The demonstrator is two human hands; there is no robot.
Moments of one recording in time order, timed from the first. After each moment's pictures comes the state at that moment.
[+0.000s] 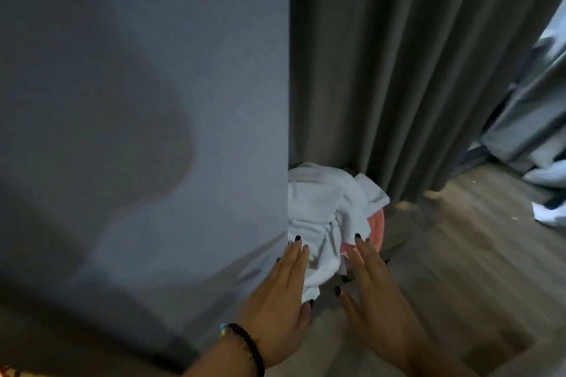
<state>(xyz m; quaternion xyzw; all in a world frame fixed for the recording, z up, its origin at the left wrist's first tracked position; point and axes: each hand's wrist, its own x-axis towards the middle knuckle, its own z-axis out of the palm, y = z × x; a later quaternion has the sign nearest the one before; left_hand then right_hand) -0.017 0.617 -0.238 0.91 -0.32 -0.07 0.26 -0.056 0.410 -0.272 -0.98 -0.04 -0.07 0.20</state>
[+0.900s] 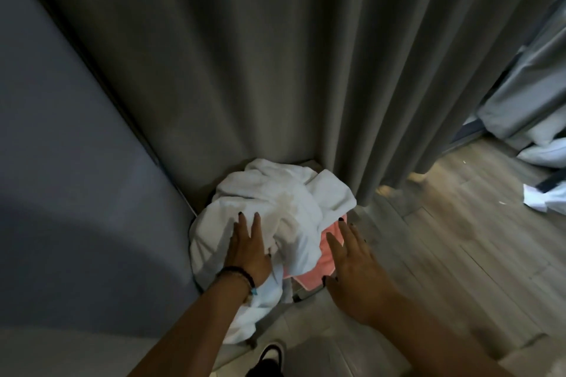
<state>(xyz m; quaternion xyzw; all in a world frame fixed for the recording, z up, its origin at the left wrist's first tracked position) 0.193 0.416 -0.337 0.96 -0.07 -0.20 0.18 0.098 0.223 -0.268 -0.98 -0.01 0.14 0.14</state>
